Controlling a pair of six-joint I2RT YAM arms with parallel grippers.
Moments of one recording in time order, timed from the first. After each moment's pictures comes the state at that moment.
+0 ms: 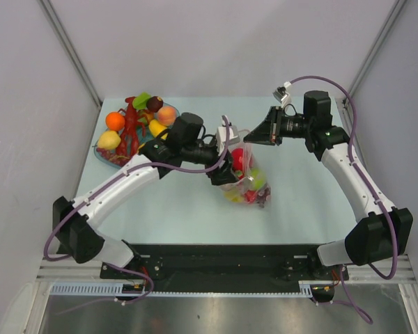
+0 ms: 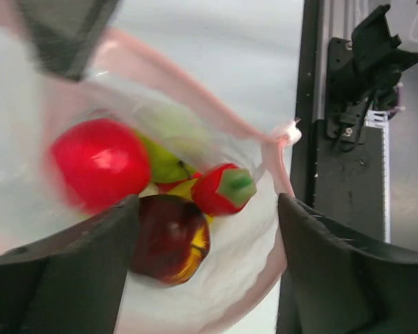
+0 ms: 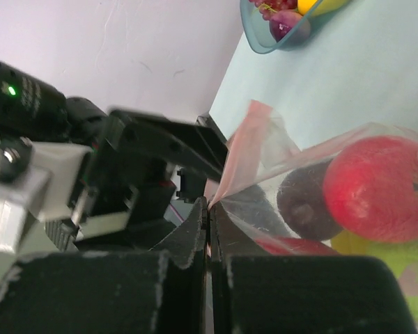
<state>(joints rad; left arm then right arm) -0.75 1.45 1.36 -0.47 0.66 0.21 0.23 1.40 1.34 -0.35 -1.01 0.70</state>
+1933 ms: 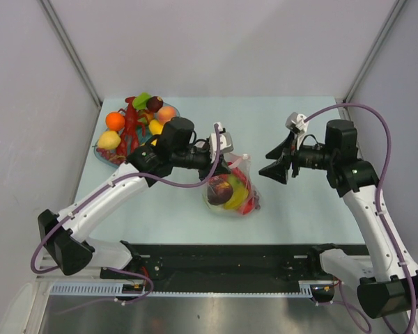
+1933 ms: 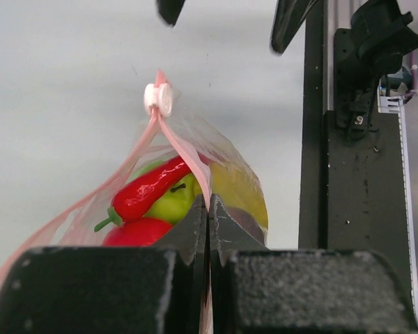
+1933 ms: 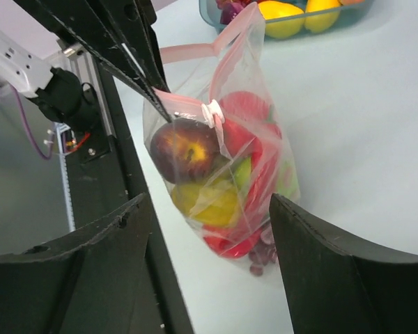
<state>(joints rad) -0.75 1.33 1.32 -0.51 0.61 0.32 0.18 1.01 1.16 -0.61 -1.00 -0.17</state>
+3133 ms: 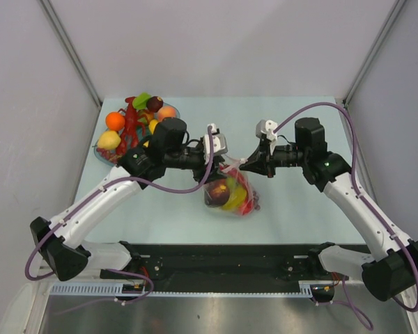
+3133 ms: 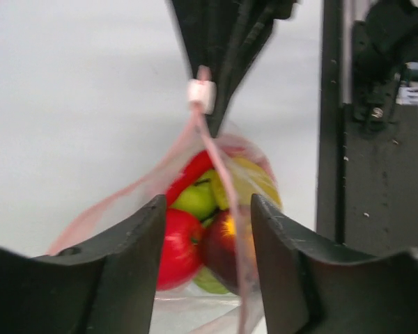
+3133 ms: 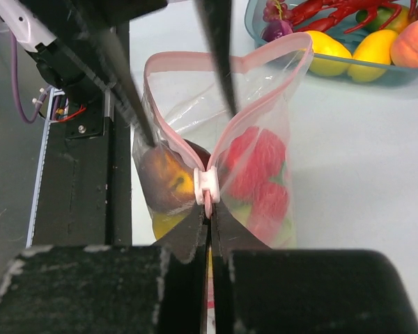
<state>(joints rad) -0.74 1.27 1.31 -0.54 0.62 0.40 0.42 1.15 1.11 -0.37 -0.98 -0.32</state>
